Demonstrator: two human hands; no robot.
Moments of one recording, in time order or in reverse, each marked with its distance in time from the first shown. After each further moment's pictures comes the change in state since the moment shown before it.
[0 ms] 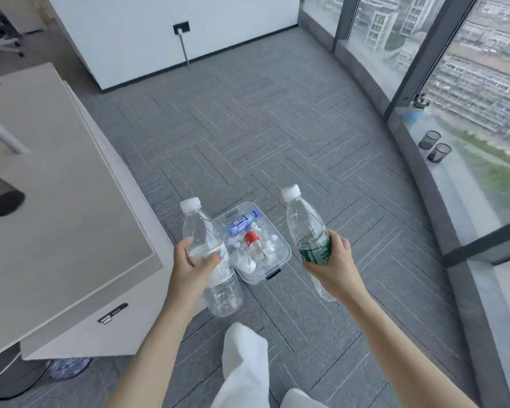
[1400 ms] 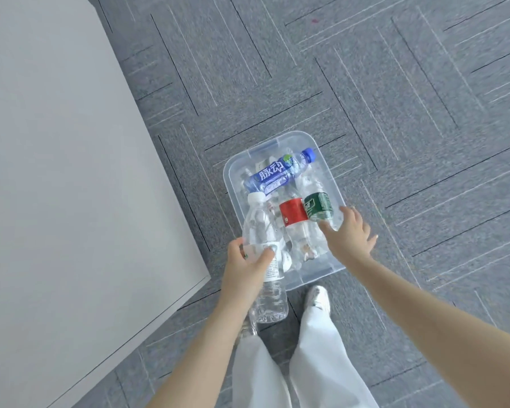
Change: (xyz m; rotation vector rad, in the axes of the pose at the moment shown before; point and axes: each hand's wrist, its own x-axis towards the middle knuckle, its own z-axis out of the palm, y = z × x) left_hand 0.385 -0.210 0.179 0.116 -0.058 -0.544; right_hand 0.414 0.216 0.316 -0.449 -0.334 0.391
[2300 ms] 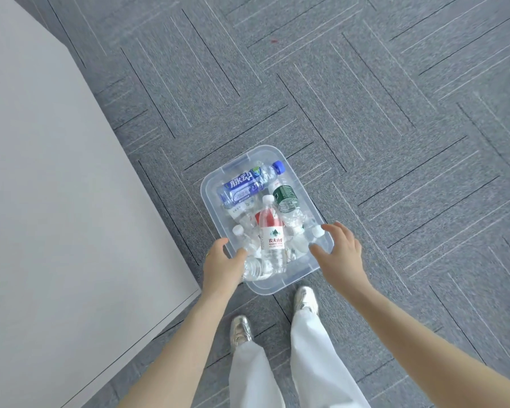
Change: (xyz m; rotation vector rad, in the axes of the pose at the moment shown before) left_hand -0.003 0.035 0.008 0.183 0.053 0.045; right_hand -0.070 0.022 -0.060 0.225 -0.012 -0.083
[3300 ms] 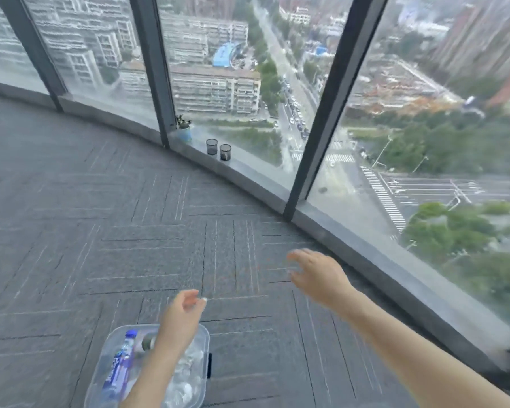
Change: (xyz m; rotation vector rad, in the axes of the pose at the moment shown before) left_hand -0.325 0.127 -0.056 0.511 -0.624 0.885; right_hand -0.441 0.018 -0.208 -0.212 0.696 0.295
